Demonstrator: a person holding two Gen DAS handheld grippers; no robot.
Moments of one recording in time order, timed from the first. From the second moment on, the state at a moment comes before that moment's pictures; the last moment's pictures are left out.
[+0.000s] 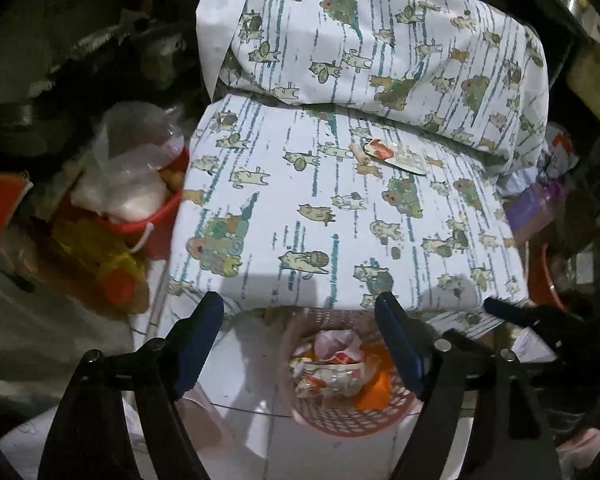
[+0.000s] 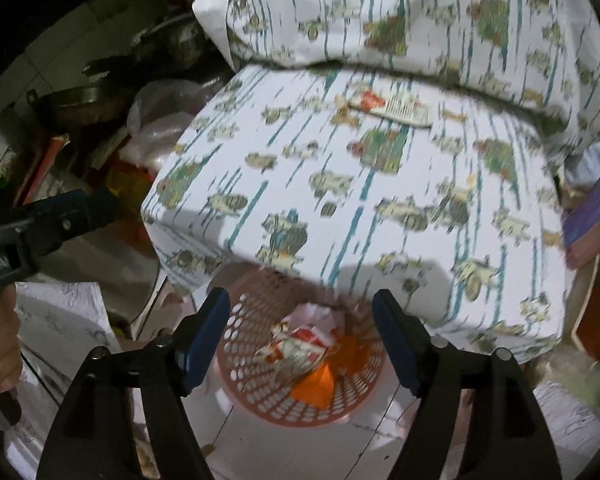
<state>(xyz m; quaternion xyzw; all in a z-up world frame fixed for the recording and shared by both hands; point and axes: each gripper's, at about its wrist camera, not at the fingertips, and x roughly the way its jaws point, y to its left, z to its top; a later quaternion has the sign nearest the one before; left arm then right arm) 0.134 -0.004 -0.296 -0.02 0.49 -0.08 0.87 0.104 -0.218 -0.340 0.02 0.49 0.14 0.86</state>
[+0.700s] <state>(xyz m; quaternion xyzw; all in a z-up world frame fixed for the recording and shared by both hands) 0.118 -0.003 -0.251 0.01 0.38 -0.04 0.93 0.100 -0.228 -0.293 0.03 0.39 0.11 0.91</state>
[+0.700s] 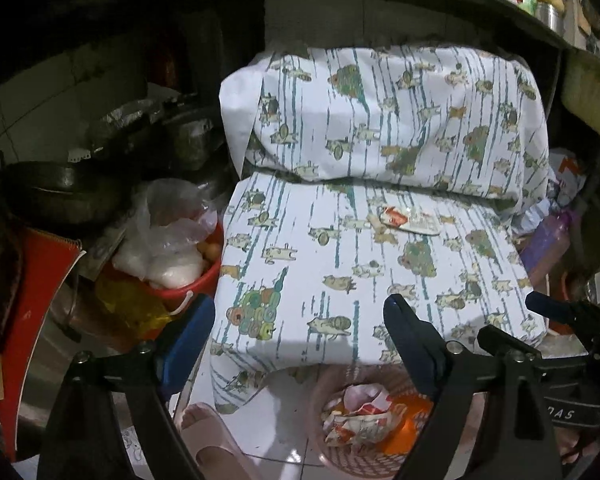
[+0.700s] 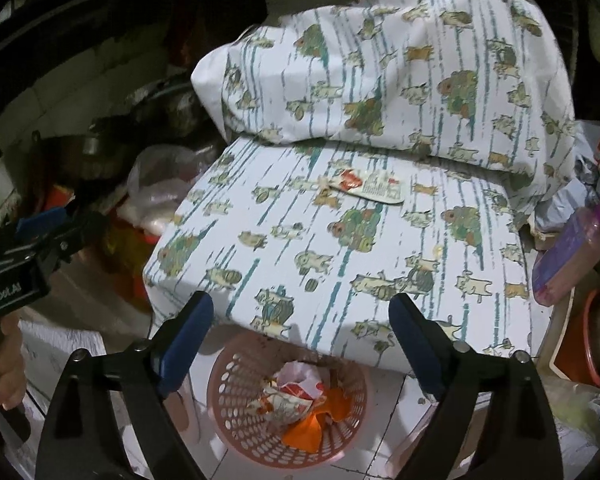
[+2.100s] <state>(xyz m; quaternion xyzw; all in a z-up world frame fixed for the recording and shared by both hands) 0.207 -0.036 -0.207 0.04 0.31 -0.04 0.95 0.220 -0.262 -0.233 -0.01 0.31 0.03 0.95</state>
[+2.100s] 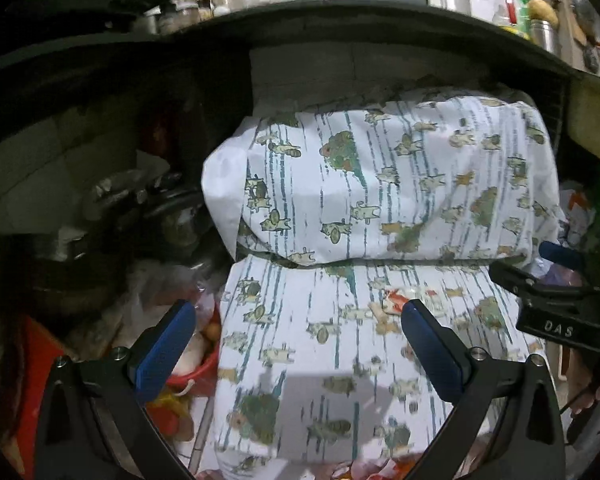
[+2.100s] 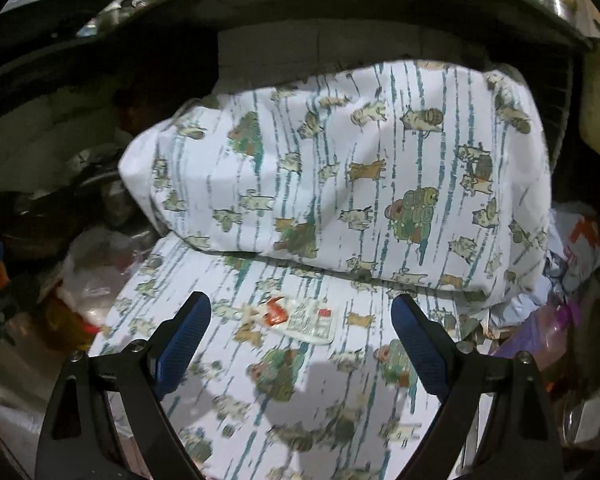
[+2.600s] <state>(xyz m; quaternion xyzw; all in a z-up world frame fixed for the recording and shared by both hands) 0.362 -0.046 -0.258 -0.01 0.42 -0.04 0.91 0.368 -0.289 -0.307 0.06 0.45 0.08 0.89</state>
